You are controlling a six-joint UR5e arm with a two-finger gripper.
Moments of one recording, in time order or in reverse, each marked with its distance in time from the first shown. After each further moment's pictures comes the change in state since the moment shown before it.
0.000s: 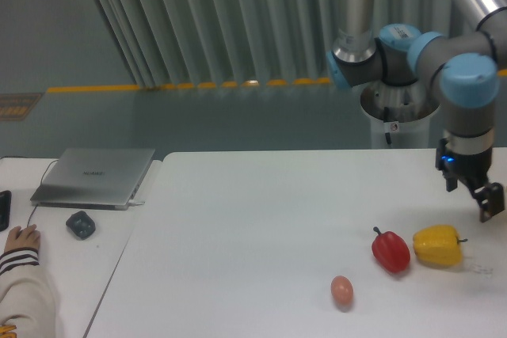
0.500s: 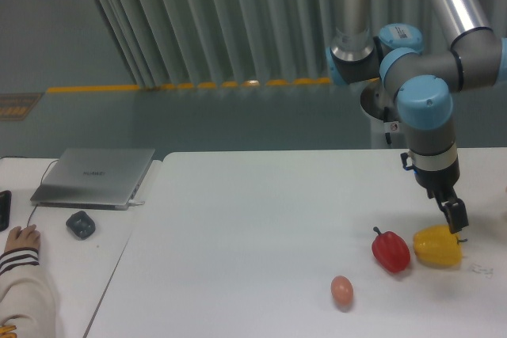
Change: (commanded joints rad) arm -0.038 -0.026 -0.002 0.009 0.026 0.077
